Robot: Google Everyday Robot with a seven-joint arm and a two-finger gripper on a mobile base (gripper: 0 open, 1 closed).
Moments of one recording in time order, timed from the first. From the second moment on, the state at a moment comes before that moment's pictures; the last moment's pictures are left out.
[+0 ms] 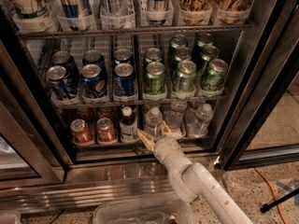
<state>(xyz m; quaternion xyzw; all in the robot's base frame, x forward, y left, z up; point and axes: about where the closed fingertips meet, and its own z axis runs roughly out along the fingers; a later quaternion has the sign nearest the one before) 0.633 -0.026 0.597 -0.18 0.68 0.17 0.69</state>
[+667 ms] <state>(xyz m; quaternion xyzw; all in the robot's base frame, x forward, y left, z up) 0.639 -0.023 0.595 -0.18 0.68 0.17 0.69</state>
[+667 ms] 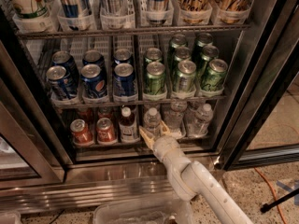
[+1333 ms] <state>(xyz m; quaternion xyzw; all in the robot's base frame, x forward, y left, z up) 0.639 -0.023 0.595 -0.18 0.68 0.17 0.69</state>
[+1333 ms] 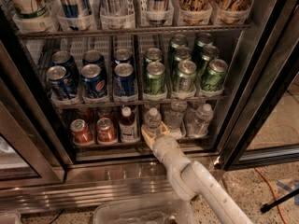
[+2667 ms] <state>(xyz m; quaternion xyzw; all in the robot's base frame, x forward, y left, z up) 0.642 -0.021 0.600 -0.20 0.66 0.16 0.71</state>
